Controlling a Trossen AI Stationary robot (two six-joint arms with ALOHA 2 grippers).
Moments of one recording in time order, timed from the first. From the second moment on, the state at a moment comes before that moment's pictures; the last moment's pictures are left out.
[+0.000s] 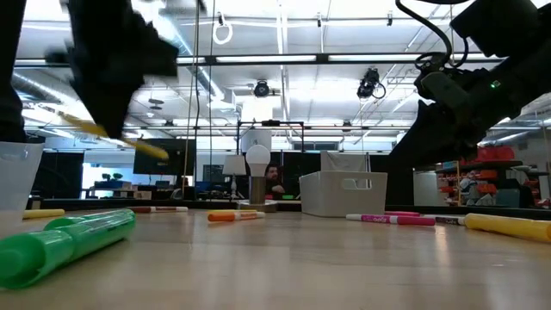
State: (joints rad) left arm -0.45 1.66 1.23 -1.35 -0.36 -1.54; right arm 0.23 1.26 0.40 0.18 0.55 0.63
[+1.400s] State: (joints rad) left arm -0.78 1.65 1.06 -1.06 0.08 -2.05; right arm 0.23 1.26 0.40 0.25 0.55 0.59
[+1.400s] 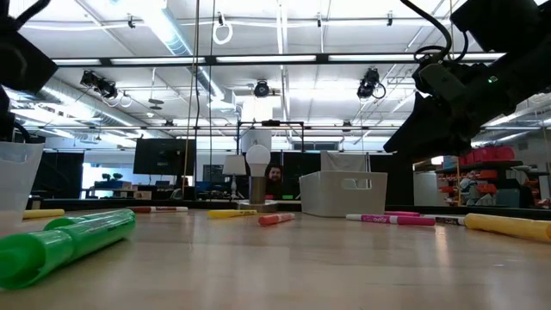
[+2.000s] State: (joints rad) left arm -0.62 1.55 1.25 -1.36 -0.76 -1.53; right arm 0.23 1.26 0.40 0.25 0.55 0.59
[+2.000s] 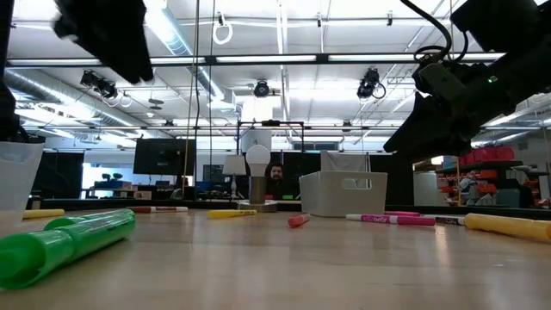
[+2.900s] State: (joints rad) left arm 0.30 1.41 0.58 -0.50 -0.46 -0.85; right arm 0.23 1.26 0.40 0.25 0.54 0.60
